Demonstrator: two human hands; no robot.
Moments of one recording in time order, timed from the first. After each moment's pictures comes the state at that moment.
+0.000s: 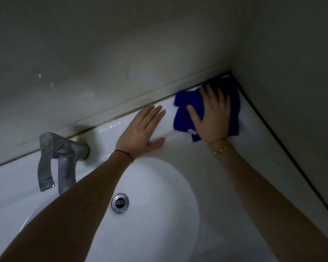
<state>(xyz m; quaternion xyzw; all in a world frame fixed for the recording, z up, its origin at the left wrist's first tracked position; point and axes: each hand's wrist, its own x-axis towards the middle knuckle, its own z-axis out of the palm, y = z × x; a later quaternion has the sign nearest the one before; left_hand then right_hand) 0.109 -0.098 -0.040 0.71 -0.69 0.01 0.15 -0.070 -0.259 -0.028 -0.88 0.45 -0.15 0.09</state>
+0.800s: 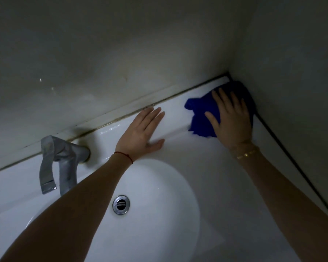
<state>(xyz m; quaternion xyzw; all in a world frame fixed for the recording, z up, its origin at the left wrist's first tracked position) 0.112 -0.100 -0.043 0.70 -0.70 0.03 0.16 -0.124 -0.280 -0.020 -0.90 0.42 -0.09 0.07</state>
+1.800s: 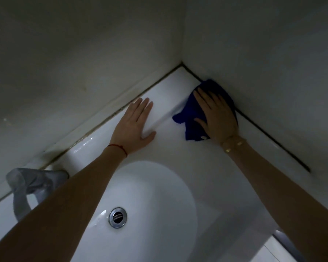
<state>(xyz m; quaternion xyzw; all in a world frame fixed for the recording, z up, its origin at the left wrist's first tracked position) 0.091 -0.148 -0.033 0.64 -0.76 -0.01 0.12 -0.179 -0.251 -0.012 -0.89 0.45 -0.04 0.09</state>
